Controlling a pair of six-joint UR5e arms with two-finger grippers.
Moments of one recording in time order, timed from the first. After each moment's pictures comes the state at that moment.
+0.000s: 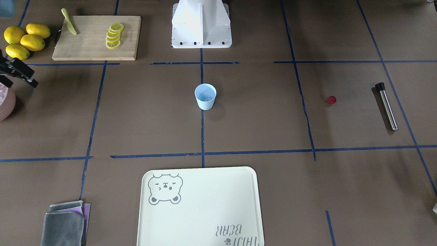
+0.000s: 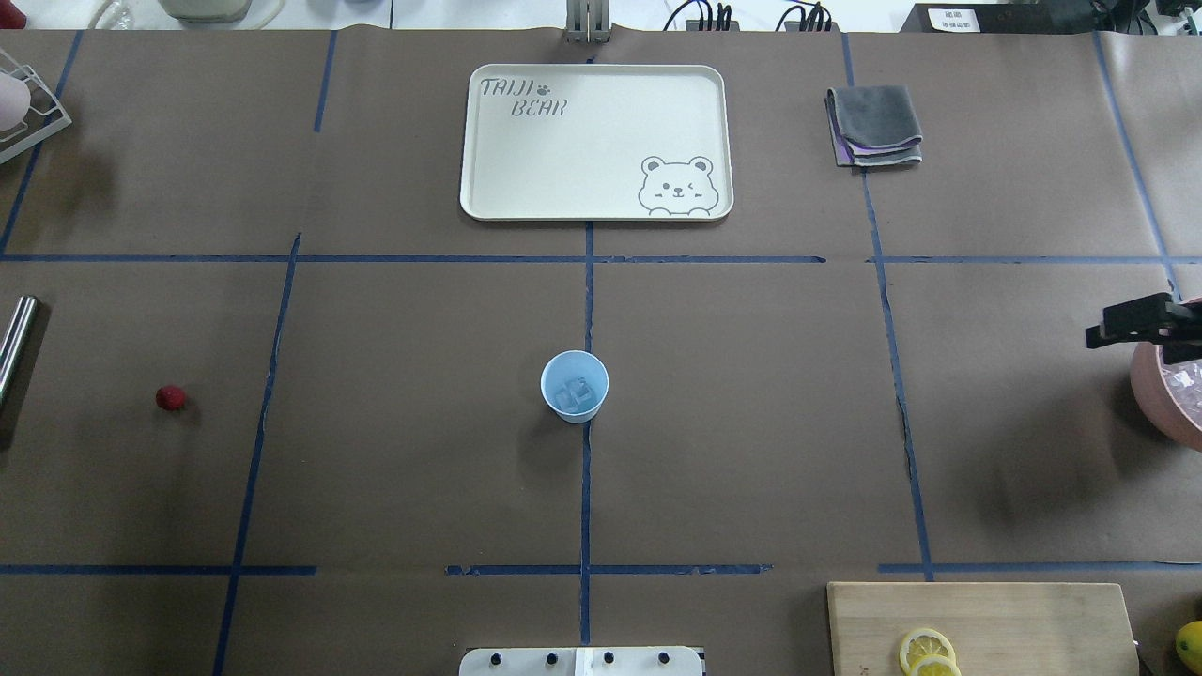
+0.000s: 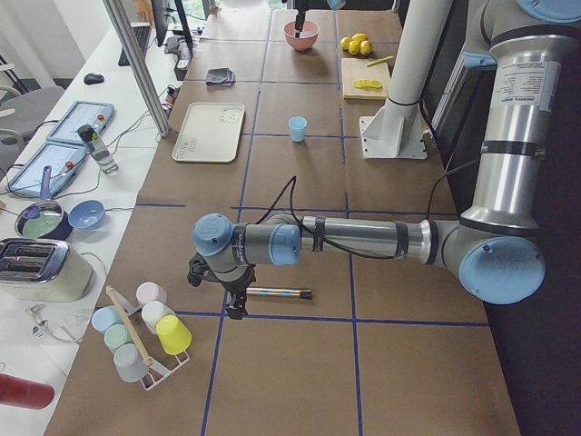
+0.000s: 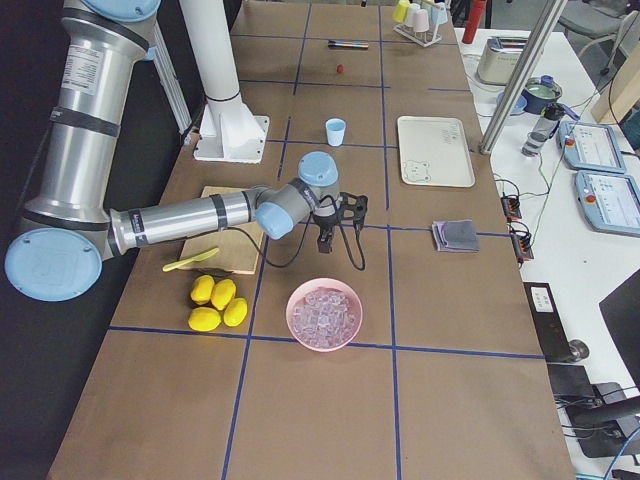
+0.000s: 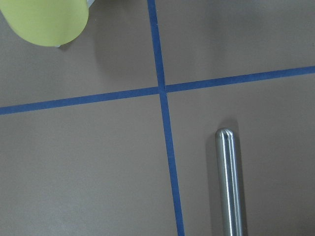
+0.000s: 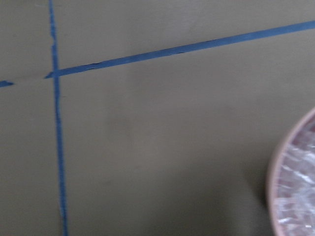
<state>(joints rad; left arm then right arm) -1.49 -1.65 -1.53 -1.50 -2.37 0.11 1.14 -1.86 1.96 -1.07 2.28 0.85</state>
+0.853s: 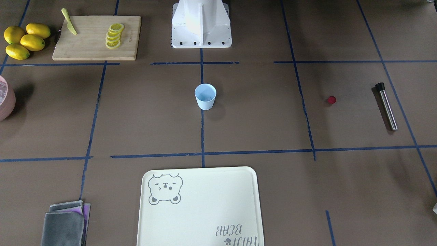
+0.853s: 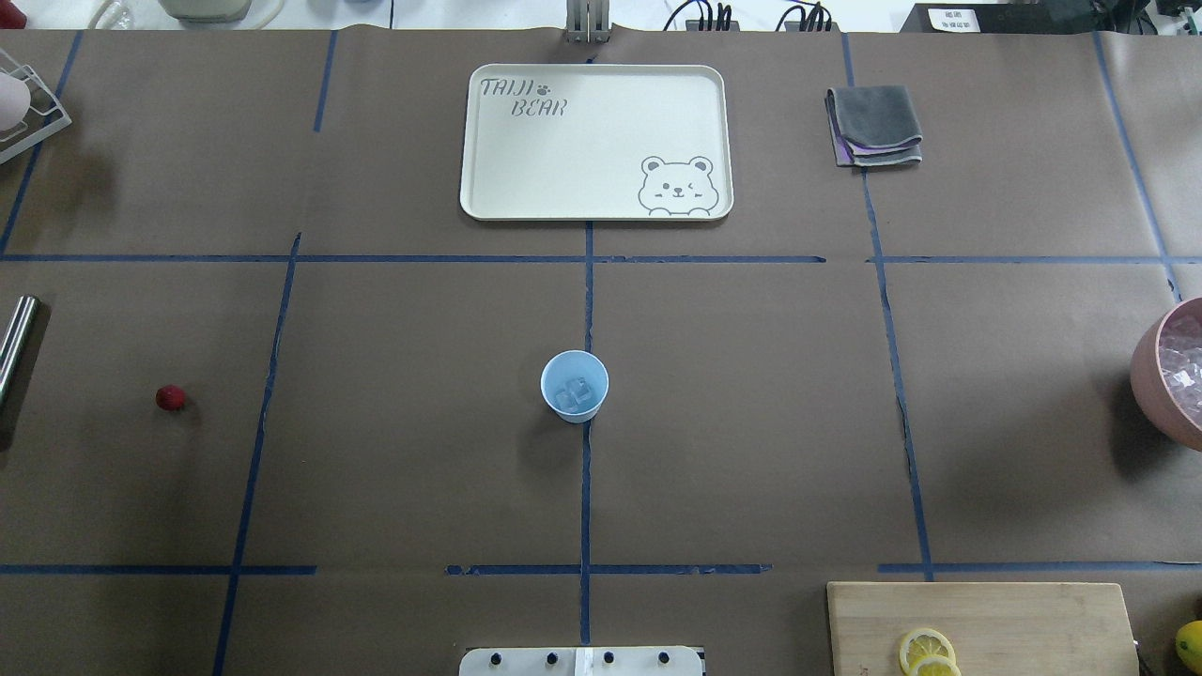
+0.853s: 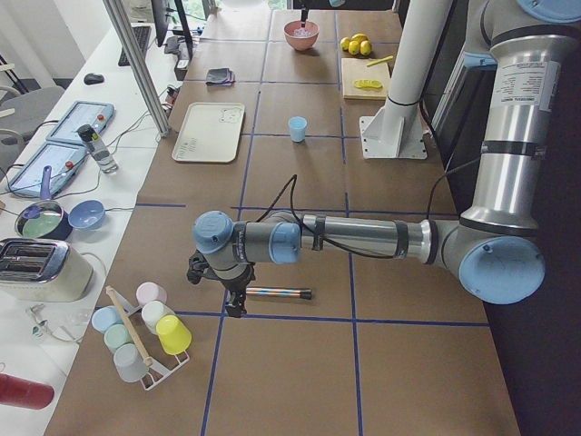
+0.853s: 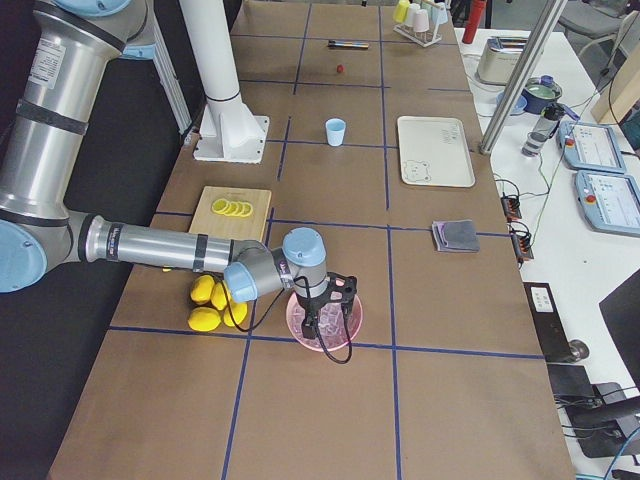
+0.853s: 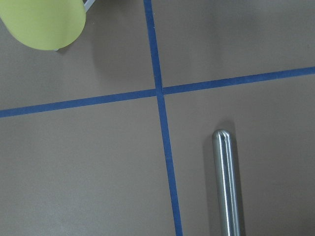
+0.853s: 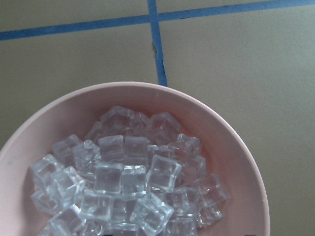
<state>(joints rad) -1.49 -1.65 -1.53 -1.50 -2.37 0.11 1.28 -1.91 1.74 -1.07 2.19 0.60</state>
